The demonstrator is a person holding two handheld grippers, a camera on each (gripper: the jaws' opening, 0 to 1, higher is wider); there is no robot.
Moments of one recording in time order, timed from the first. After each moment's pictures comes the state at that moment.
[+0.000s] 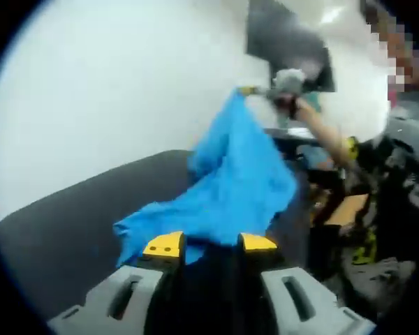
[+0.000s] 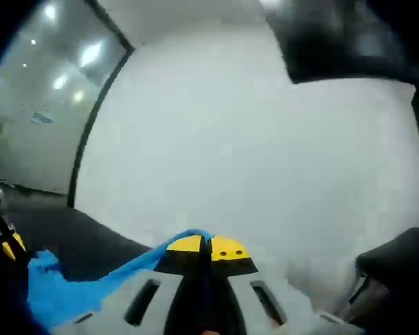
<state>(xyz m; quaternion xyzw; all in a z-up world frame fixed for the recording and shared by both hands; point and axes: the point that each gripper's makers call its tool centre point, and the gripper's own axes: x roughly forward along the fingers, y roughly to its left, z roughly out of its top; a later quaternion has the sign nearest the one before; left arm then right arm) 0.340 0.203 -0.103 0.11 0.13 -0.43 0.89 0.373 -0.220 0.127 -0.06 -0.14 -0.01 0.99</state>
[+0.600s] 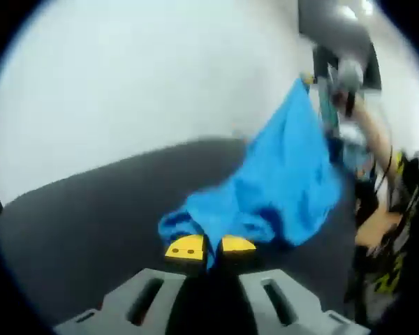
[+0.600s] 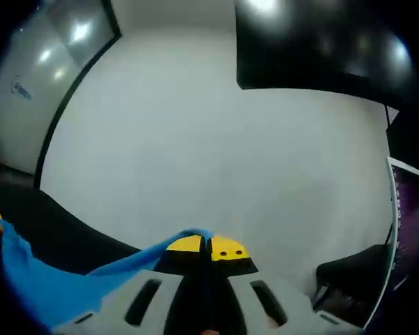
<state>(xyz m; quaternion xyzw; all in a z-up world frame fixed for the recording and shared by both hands) 0.360 0.174 -0.035 -0.03 0.11 -0.43 0.90 0.369 -0.253 0.114 -0.11 -0.12 -0.06 0.99</state>
